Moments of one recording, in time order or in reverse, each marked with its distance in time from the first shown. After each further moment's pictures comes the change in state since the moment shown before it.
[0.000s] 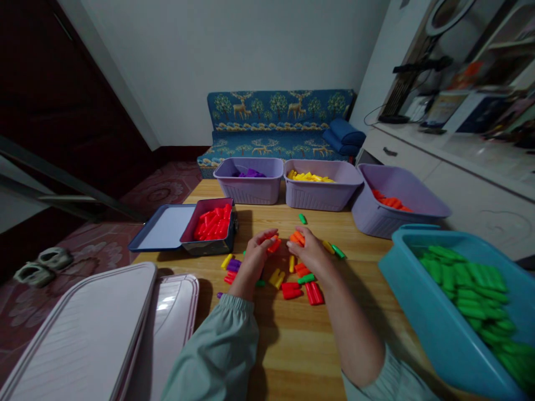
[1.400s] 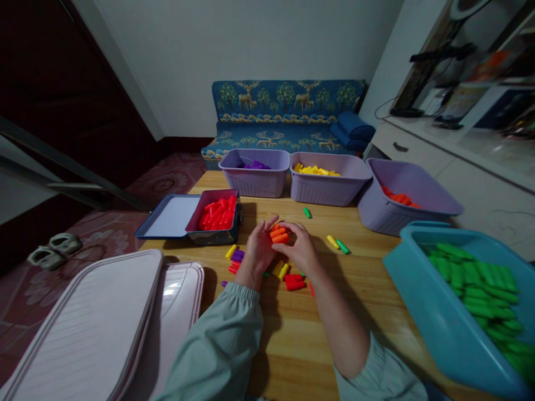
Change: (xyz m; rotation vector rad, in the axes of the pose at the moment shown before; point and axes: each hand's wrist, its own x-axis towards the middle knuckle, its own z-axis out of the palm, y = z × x) left_hand -0.010 0.014 0.006 -0.361 -0.143 -0.140; right_hand -0.004 0.003 0.027 -0.196 -0.031 -0.421
